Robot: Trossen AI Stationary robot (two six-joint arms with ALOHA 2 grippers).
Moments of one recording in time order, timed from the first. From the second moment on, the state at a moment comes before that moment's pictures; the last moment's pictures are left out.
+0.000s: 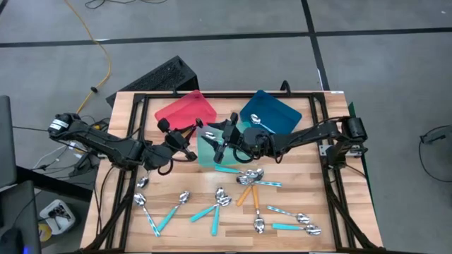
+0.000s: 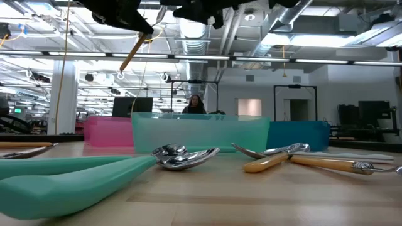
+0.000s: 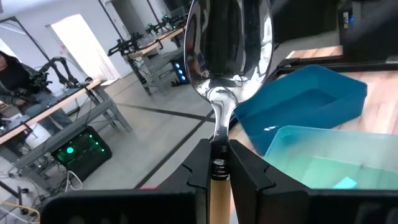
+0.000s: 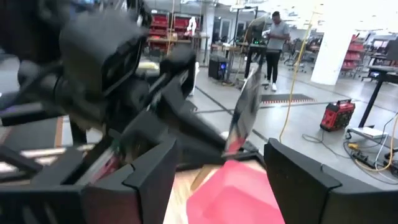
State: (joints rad) left arm -0.28 1.11 0.71 0.04 -1.12 0.05; right arm 0.08 1.74 1.23 0.56 0.45 -0.07
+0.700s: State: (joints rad) left arm -0.25 1.11 0.71 0.16 -1.01 0.14; right arm 0.04 1.74 1.25 0.57 0.44 -0.03
